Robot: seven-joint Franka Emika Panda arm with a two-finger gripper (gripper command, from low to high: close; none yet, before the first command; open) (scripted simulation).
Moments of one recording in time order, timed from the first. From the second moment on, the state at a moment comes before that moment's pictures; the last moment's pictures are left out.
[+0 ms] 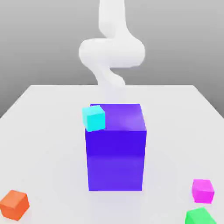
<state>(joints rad) 0.07 -0.71 -0.02 -2.31 0.02 2.34 0.71</state>
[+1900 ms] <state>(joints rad) 0.42 0.43 0.00 -2.20 0.01 2.62 -0.13</state>
